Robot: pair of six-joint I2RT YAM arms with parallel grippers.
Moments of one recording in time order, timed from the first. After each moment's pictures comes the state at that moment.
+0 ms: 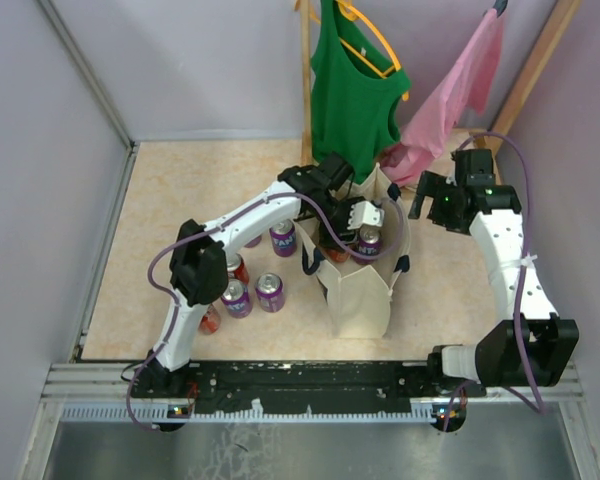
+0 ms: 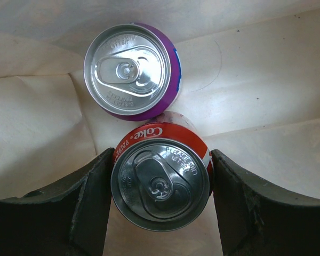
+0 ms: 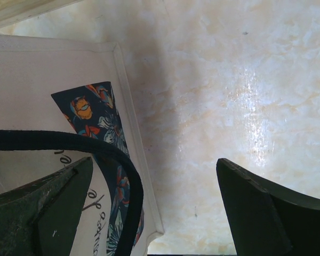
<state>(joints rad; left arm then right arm) -0.82 2.18 2.04 -0.92 0.48 0.92 0.00 1.30 1.28 -0.91 -0.05 0.30</state>
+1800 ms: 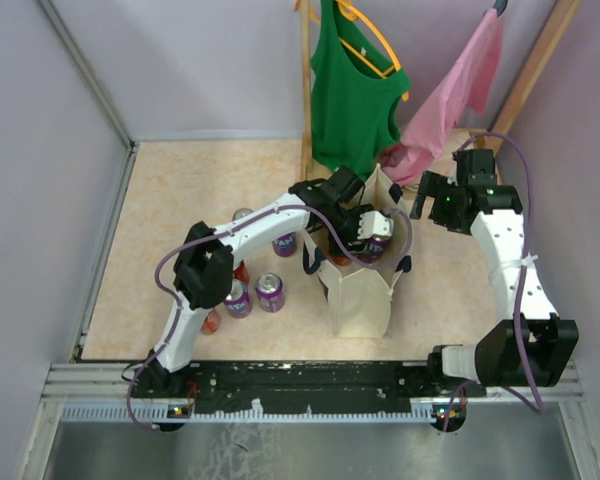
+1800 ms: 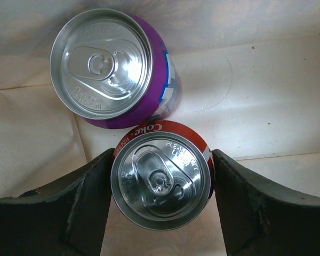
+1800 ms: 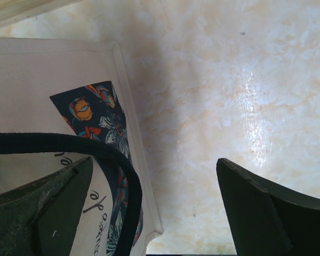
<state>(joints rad) -0.87 2.19 1.94 -0.76 0.38 0.83 -0.01 1.30 1.28 -0.91 -0.06 0.29</state>
